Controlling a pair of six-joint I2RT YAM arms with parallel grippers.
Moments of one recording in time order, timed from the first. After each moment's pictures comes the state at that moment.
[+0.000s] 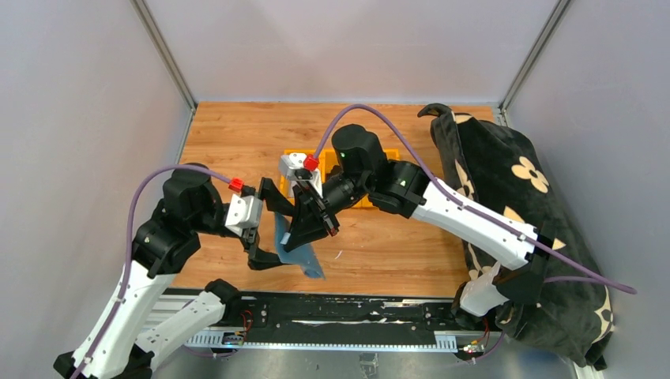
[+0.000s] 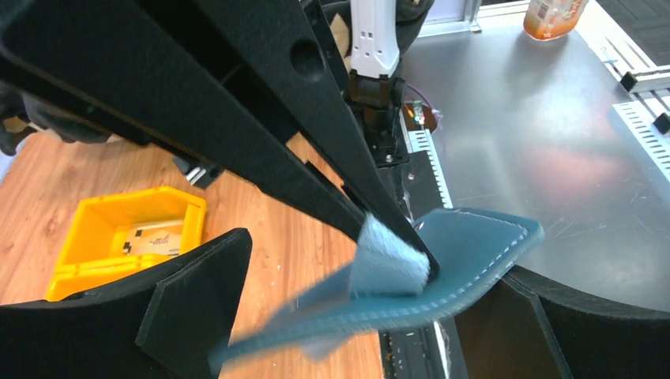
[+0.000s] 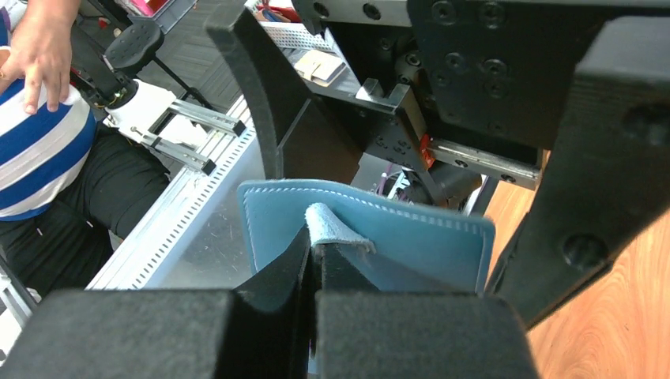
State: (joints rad) left arm -0.53 0.72 1.13 -0.69 1.11 0.35; right arm 1.09 1.49 1.64 -0.41 -1.08 0.00
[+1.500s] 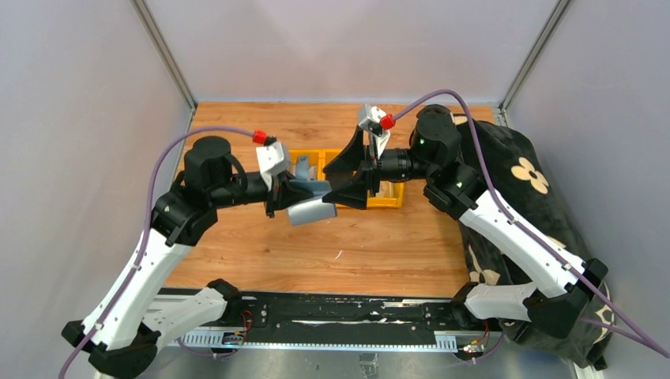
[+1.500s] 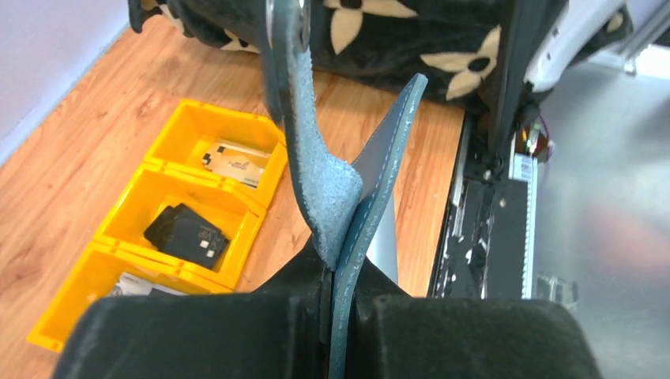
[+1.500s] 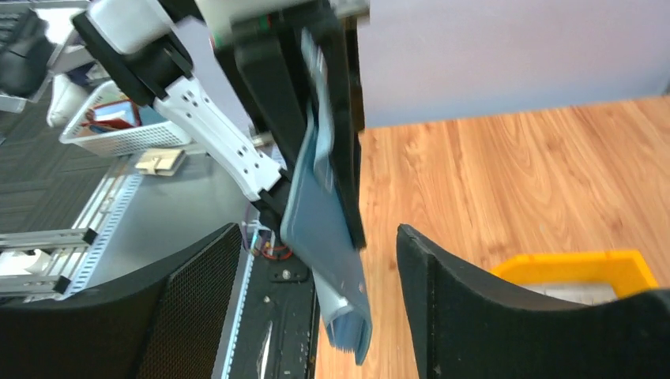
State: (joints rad) left arm -0.55 0.88 1.21 -0.62 0.73 0.22; right arm 0.79 1.24 1.39 -0.11 -0.87 0.17
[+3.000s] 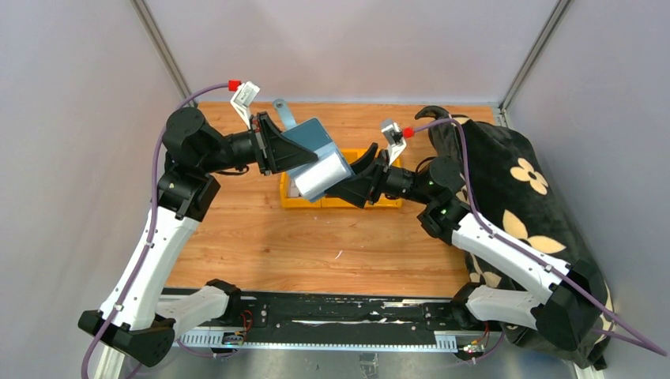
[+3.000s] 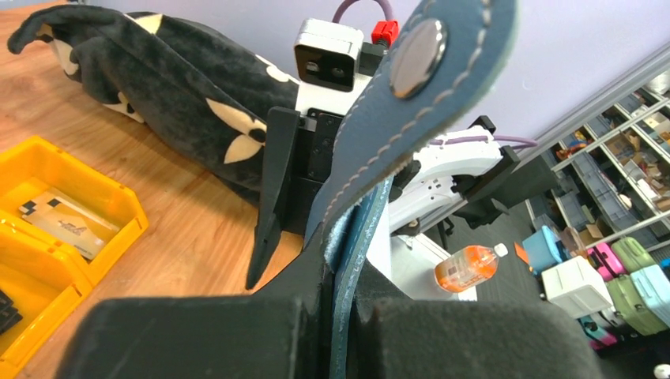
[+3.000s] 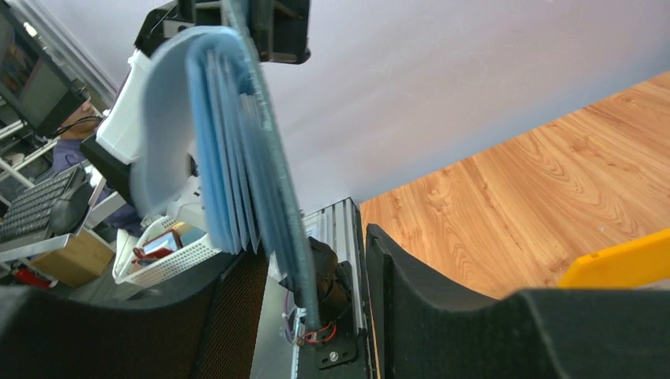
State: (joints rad) left arm -0.37 1.04 1.33 -0.18 0.95 -0.71; right arm 0.75 1.13 0.88 0.60 -0.66 0.67
